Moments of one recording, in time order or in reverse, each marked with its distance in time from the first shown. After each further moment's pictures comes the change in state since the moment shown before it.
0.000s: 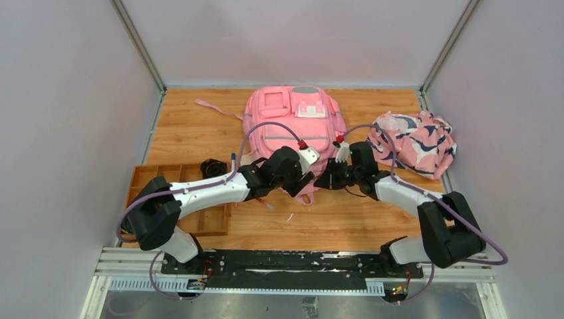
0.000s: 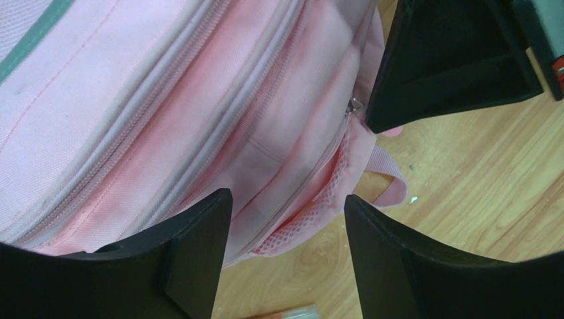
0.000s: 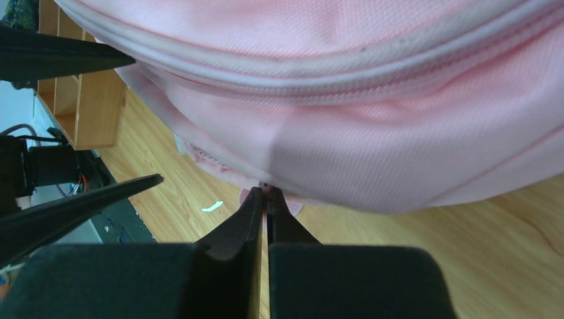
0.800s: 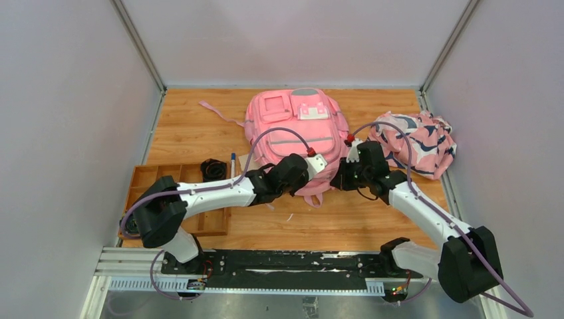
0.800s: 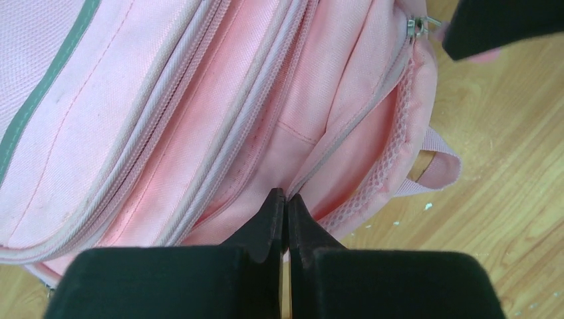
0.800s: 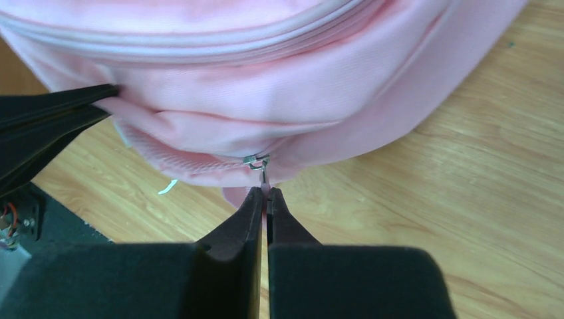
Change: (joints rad) left arm -0.082 0.071 0.023 0.032 -0.141 0.086; right arm 0.006 -0.283 0.062 -0.412 0.276 -0.069
